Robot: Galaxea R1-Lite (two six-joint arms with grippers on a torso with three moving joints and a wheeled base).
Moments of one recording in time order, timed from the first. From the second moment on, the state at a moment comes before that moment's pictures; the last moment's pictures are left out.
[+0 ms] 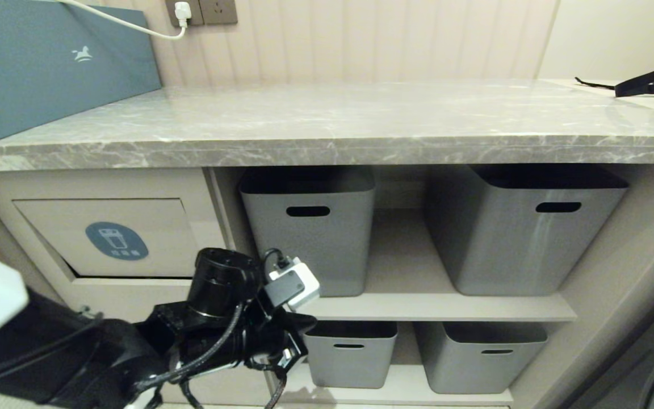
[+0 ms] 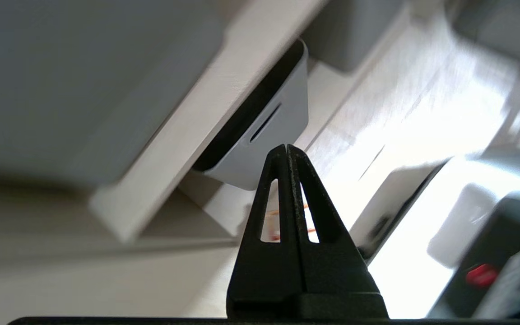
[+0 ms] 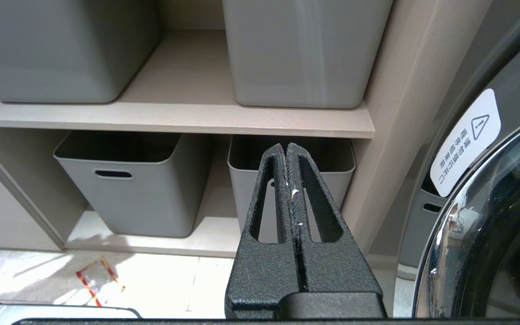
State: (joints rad) left arm -0.67 1.79 -0.67 -0.60 -0.10 0.38; right arm 0.00 0.00 0.00 0.00 0.00 -0.01
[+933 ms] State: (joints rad) left arm -0.04 1.03 -0.24 -0.58 -0.19 0.15; right arm 0.00 0.00 0.00 0.00 0.00 -0.01
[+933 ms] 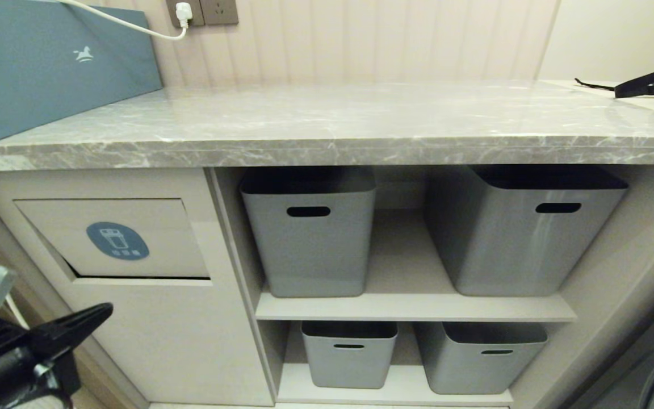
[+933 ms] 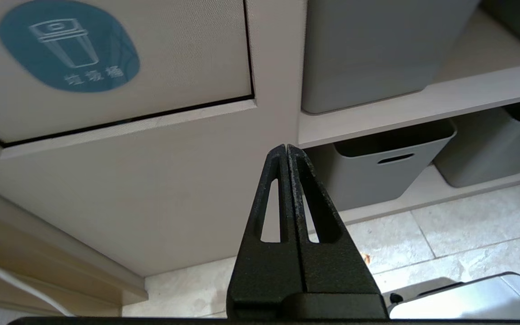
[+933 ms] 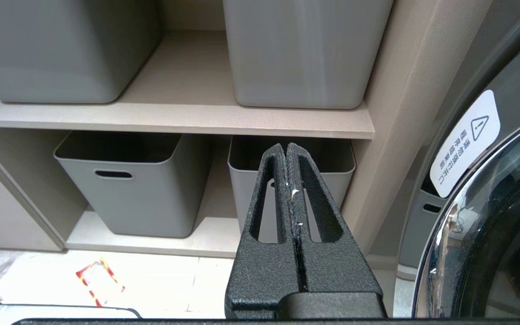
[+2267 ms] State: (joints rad) left arm 0.00 0.00 -0.01 0.02 -0.01 0.10; right arm 0.00 0.00 0.00 0.00 0.00 -0.01
